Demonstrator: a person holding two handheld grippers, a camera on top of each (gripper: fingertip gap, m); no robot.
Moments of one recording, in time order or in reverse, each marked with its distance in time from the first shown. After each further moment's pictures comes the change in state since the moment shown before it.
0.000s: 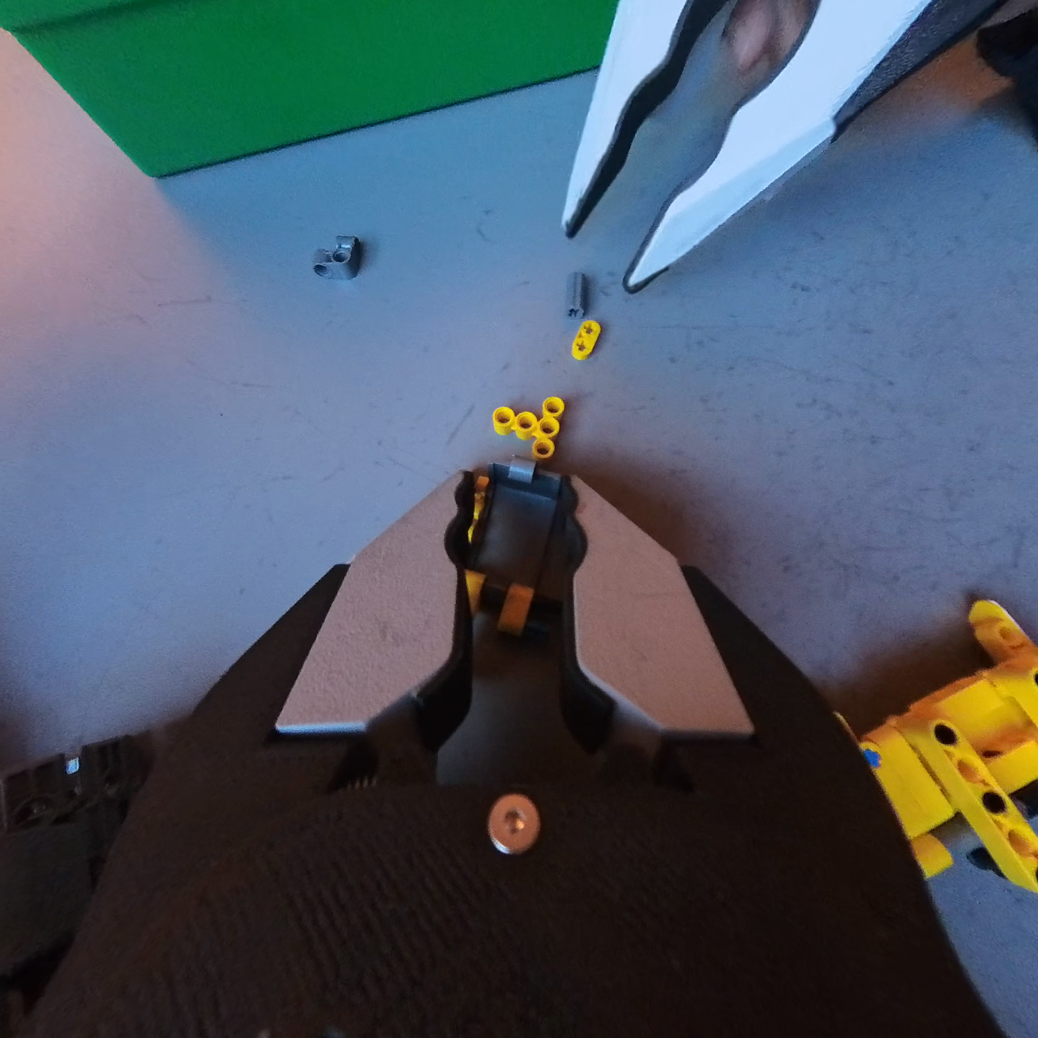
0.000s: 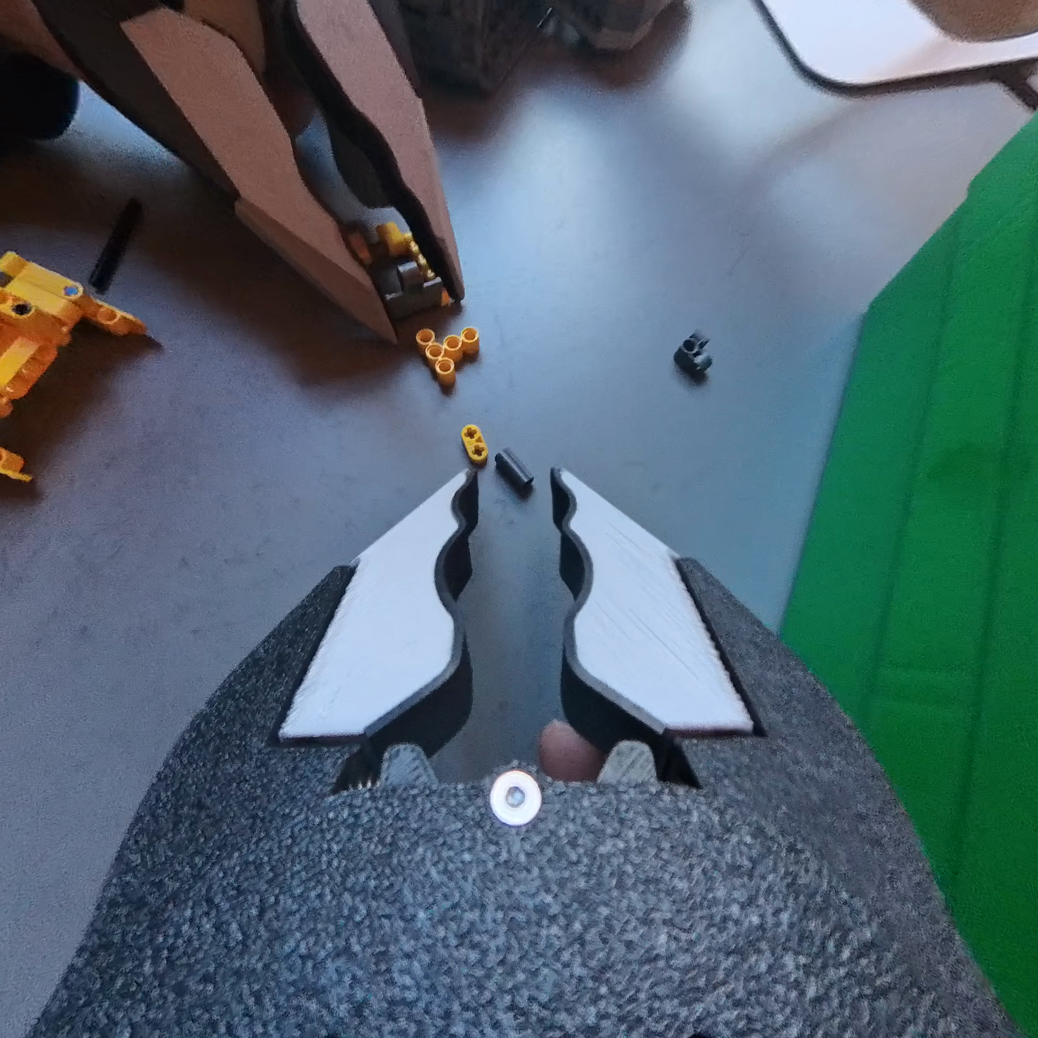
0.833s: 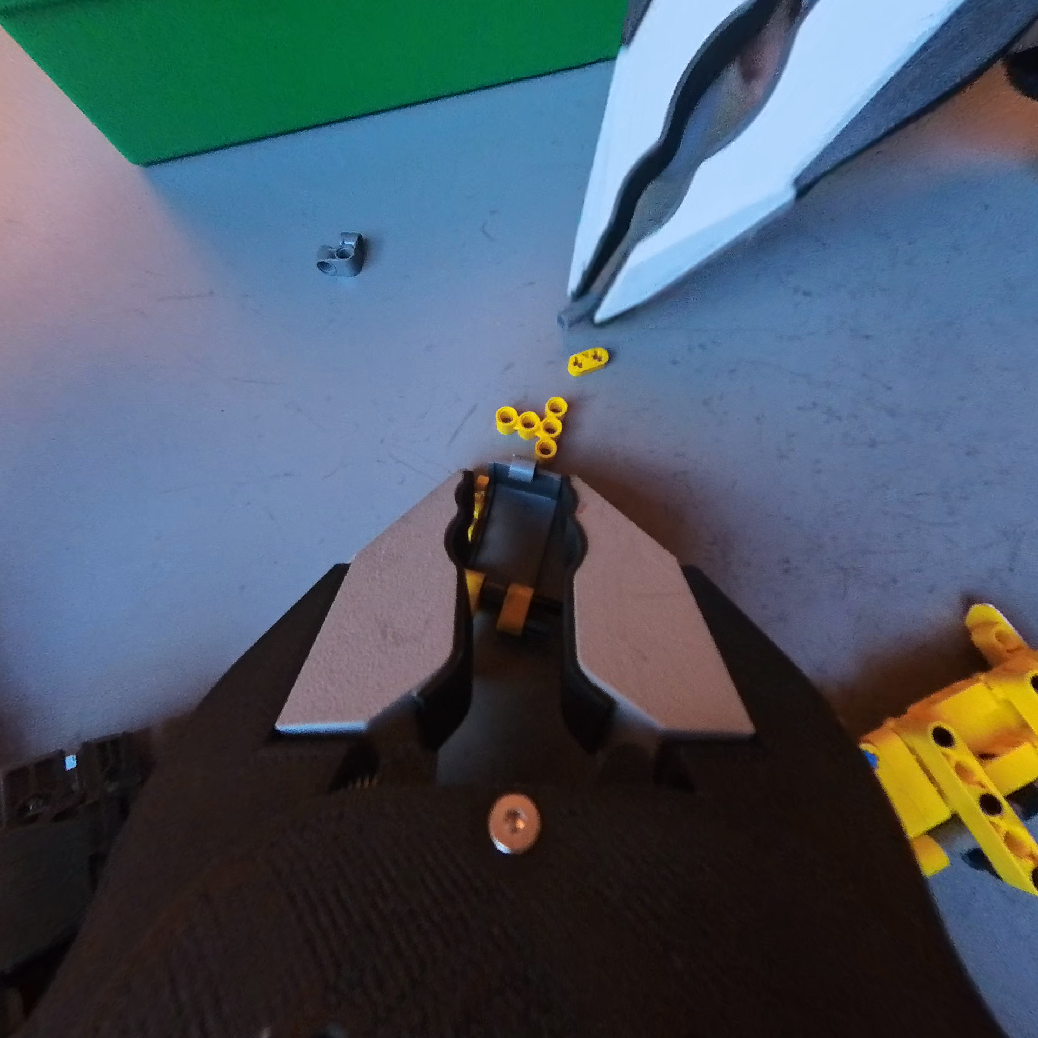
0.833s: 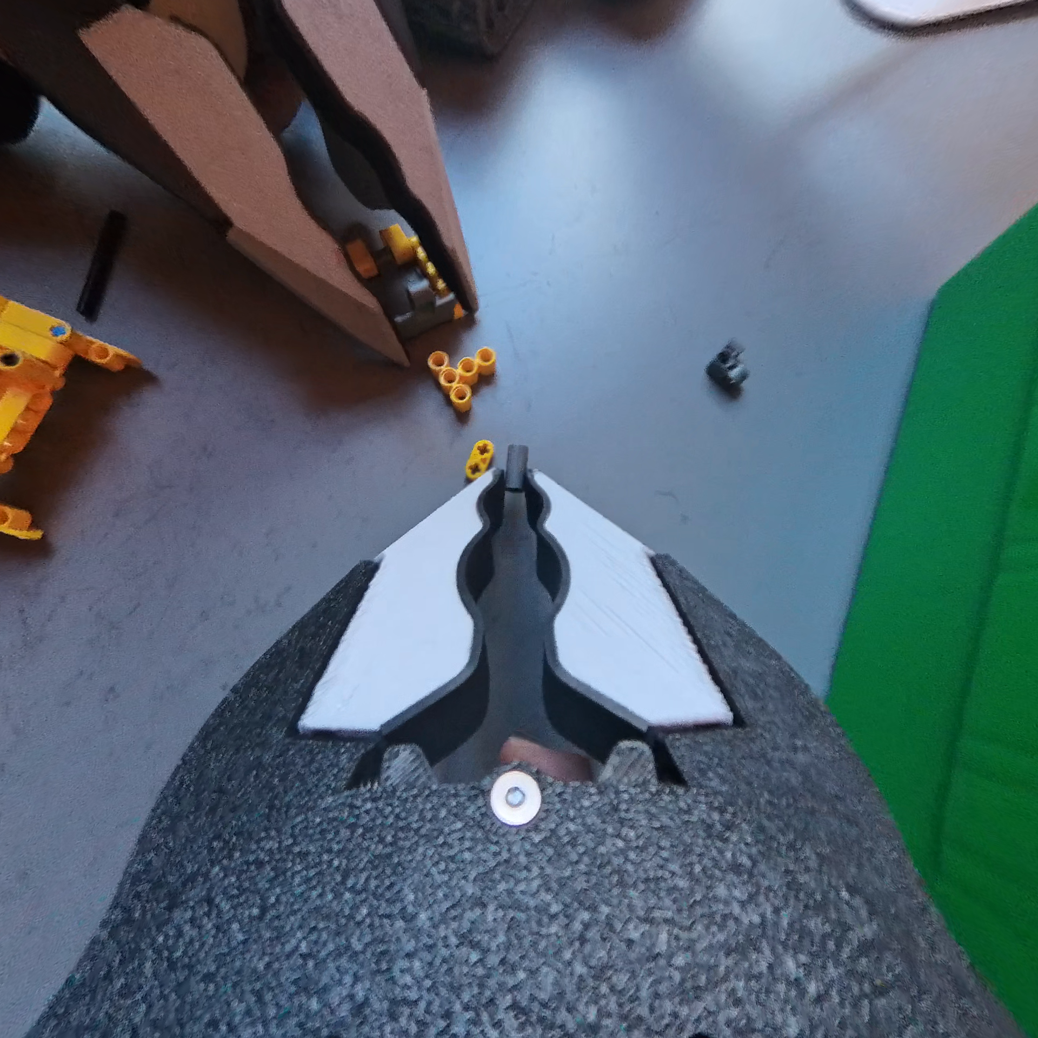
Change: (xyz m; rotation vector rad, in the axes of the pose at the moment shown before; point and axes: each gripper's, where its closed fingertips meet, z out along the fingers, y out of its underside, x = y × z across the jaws) left arm -0.001 0.000 0.000 -0.001 0.000 -0.012; right arm -0.009 -0.006 0.016 -0.085 -0.002 0.036
